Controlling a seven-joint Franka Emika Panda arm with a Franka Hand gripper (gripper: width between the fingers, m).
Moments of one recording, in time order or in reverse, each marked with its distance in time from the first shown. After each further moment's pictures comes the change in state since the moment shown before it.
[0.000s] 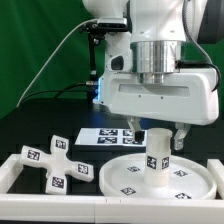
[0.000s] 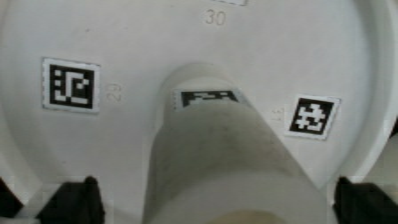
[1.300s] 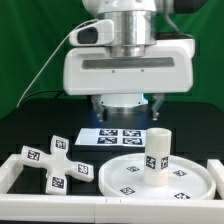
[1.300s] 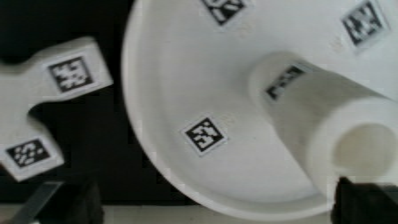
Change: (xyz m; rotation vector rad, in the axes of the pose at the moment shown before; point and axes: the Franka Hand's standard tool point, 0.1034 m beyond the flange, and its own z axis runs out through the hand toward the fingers) arm 0.049 0.041 -0.045 -0.023 -0.090 -0.905
